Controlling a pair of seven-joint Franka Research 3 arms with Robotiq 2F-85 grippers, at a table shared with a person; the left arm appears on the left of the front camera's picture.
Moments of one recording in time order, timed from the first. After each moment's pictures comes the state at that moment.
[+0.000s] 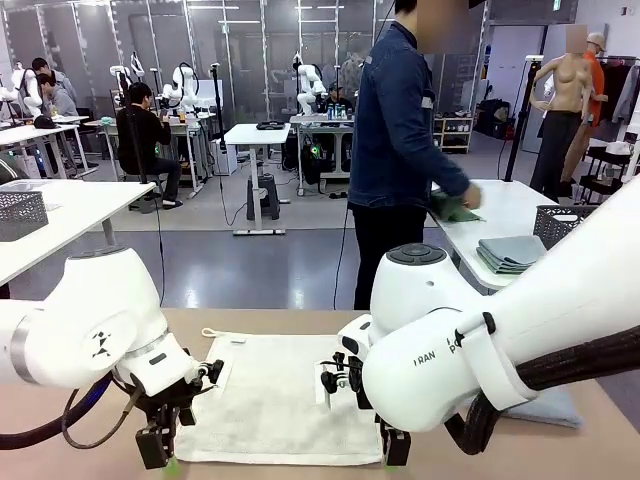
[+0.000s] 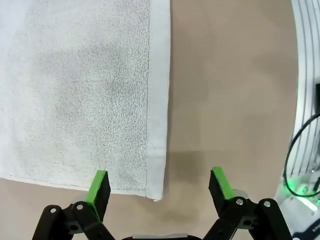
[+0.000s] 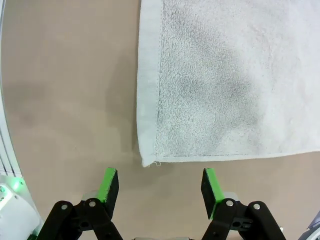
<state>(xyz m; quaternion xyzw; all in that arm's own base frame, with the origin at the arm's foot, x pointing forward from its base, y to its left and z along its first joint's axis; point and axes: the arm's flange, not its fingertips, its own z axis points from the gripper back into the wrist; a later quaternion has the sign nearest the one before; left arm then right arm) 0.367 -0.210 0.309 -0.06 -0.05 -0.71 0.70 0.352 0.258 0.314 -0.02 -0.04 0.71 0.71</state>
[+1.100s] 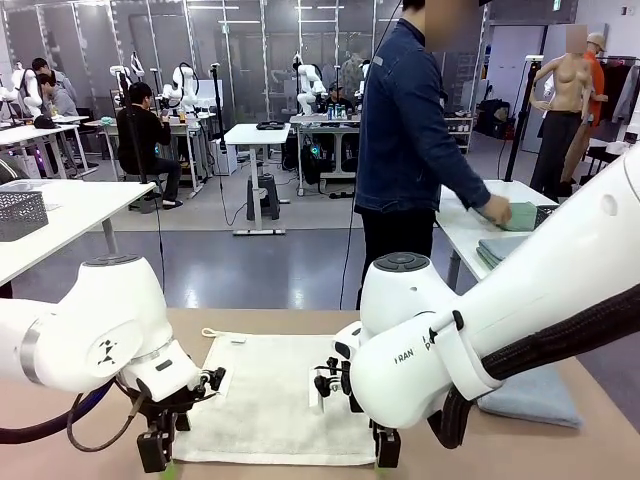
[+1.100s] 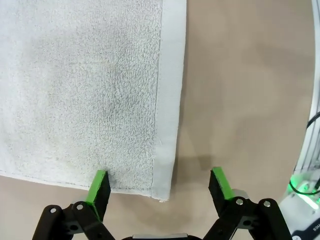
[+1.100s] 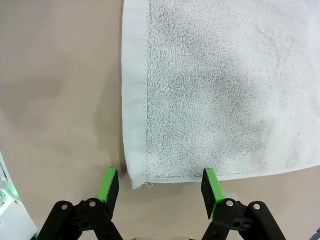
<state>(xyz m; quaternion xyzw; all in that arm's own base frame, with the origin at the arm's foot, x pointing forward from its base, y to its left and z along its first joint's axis) 0.374 -0.210 0.294 -0.04 -0.03 -0.70 0.72 0.368 0.267 0.292 -0.01 -0.02 0.70 0.71</state>
